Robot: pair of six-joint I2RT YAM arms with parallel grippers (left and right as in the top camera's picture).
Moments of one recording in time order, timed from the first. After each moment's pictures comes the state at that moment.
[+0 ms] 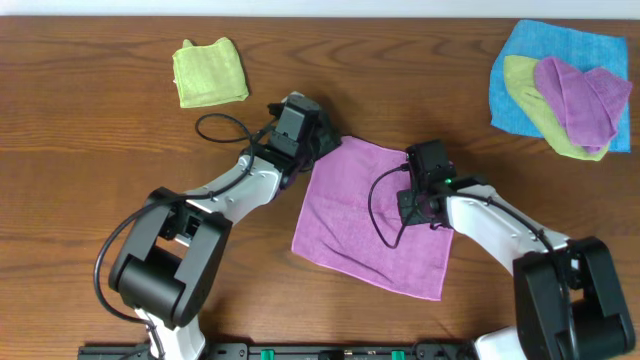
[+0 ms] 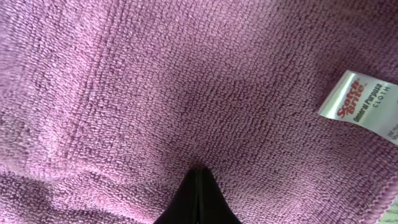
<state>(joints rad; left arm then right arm) -0.48 1.90 1.09 0.04 0.12 -1.00 0.30 1.65 0.80 -0.50 0.08 0.17</state>
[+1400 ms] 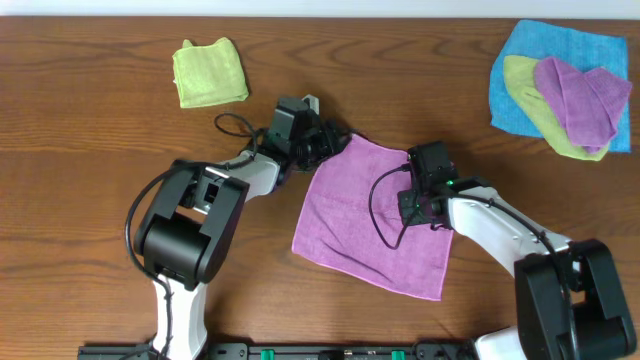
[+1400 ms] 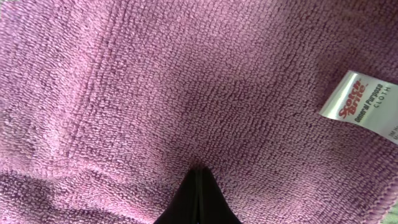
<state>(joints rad) -0.43 2.09 1.10 0.29 0.49 -0.93 0.30 1.65 0.79 -0.48 0.06 0.17</state>
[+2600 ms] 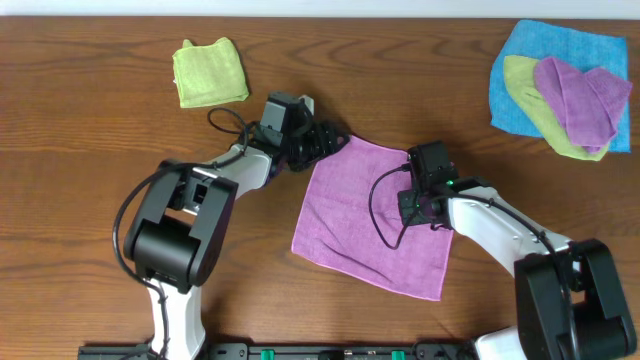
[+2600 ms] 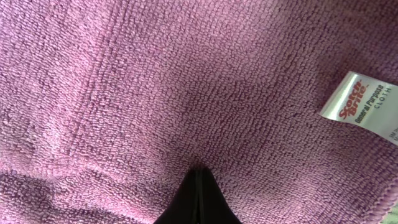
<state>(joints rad) -0.39 2.06 1.13 0.07 0.57 -0.80 0.30 1.65 0.79 -0.48 0.06 0.17</state>
